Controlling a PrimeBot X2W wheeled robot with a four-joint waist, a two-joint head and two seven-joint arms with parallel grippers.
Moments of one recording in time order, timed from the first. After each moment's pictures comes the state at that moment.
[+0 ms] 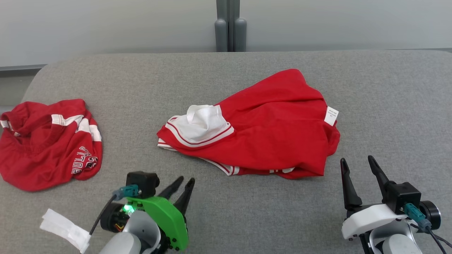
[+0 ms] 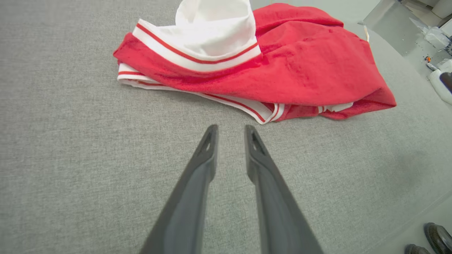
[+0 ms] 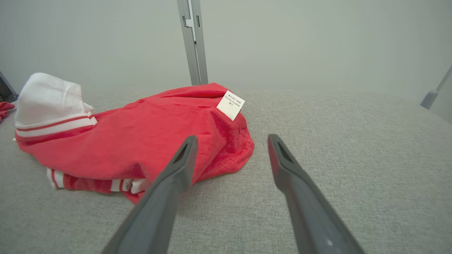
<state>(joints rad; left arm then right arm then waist) -0.20 0.28 -0.57 0.18 -0.68 0.02 0.17 -0.04 -0.05 -0.02 0.24 0.07 0.13 -0.26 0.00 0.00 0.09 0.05</state>
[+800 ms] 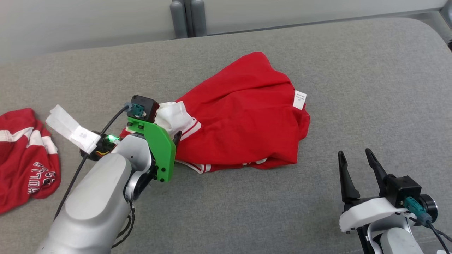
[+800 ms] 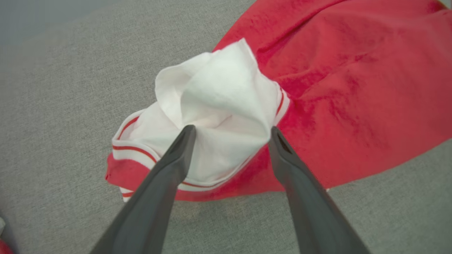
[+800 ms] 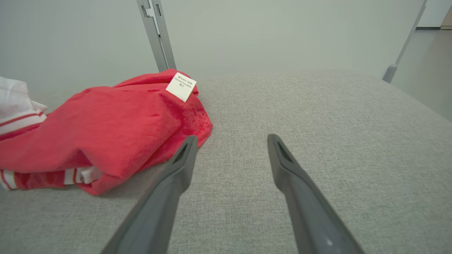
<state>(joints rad) -0.64 0.28 -0.65 0.46 -0.60 0.01 0.47 -0.07 -0.05 -0.01 0.24 0.10 0.13 -0.26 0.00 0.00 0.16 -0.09</state>
